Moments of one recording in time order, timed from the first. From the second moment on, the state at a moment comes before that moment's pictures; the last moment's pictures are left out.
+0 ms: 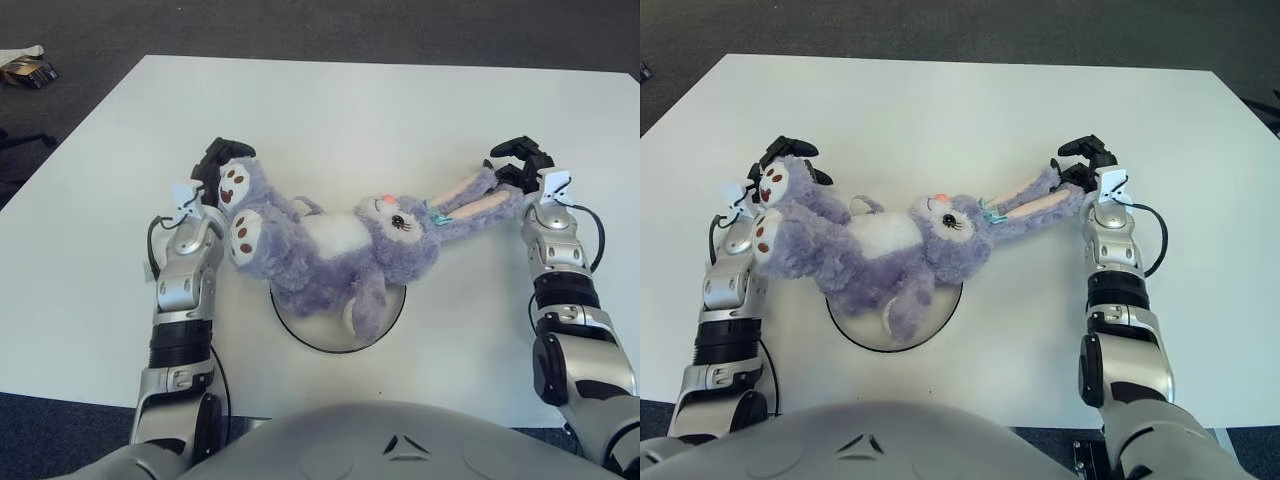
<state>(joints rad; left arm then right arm) -0.19 0.11 0.17 -0.06 -0.17 0.24 -0.04 -0.48 -0.35 -0.19 0.60 0.01 -0.02 0.00</state>
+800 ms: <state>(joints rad) -0.18 0.08 0.15 -0.02 -0.15 0.21 -0.03 -0.38 -0.26 -0.10 0.41 0.03 0.00 0.03</state>
